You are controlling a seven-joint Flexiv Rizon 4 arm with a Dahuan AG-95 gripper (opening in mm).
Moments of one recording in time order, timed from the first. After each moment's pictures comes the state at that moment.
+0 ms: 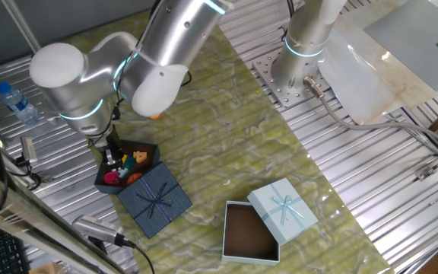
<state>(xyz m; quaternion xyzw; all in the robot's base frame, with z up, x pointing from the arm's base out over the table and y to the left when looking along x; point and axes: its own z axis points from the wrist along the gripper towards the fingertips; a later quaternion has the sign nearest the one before) 0.666 0.057 0.058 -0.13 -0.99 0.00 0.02</state>
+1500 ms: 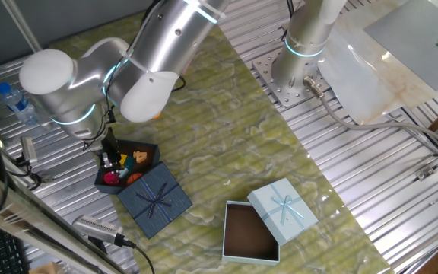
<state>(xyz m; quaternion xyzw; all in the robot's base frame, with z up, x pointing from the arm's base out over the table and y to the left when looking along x) 0.671 0.059 0.054 -0.13 -0.99 0.00 0.04</state>
